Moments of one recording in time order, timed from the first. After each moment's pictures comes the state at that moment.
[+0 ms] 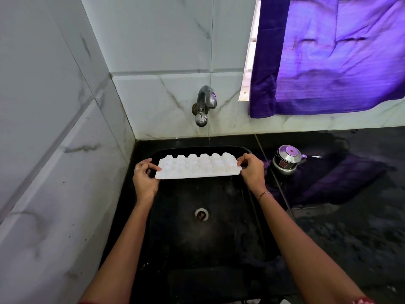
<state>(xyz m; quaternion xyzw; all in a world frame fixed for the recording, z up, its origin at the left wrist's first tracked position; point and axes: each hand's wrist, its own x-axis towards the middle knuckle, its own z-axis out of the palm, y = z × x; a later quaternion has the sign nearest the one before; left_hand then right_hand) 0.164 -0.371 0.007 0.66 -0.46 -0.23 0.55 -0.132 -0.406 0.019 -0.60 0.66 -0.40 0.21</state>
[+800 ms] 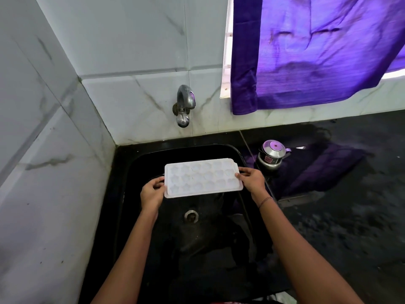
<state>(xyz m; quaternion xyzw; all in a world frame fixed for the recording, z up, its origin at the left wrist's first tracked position) 0.113 -0.383 -0.029 0.70 -0.38 -0.40 0.45 -0.179 -0.404 -0.025 -0.39 0.71 -0.41 0.42</state>
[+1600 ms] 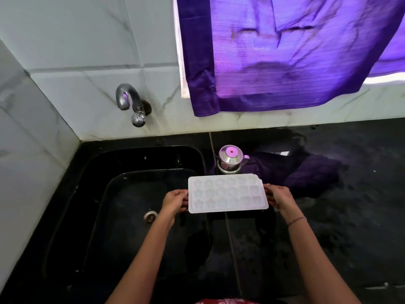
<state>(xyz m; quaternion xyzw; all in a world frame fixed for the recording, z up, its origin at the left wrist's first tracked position) -0.119 -0.372 -0.030 0.68 -0.31 -0.55 0.36 -0.422 -0.391 -0.037 -0.25 0.72 -0.40 0.51</state>
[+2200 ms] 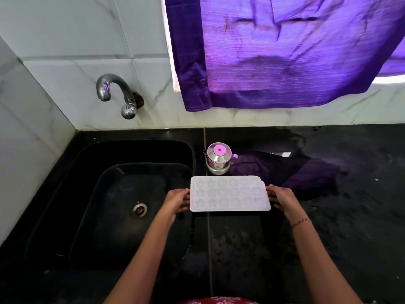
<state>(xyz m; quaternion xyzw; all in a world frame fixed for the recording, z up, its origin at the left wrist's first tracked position) -0.179 -0.375 -0.036 0.70 -0.26 -0.57 0.34 -0.487 -0.407 -0.049 -0.30 0.73 -0.32 0.52</state>
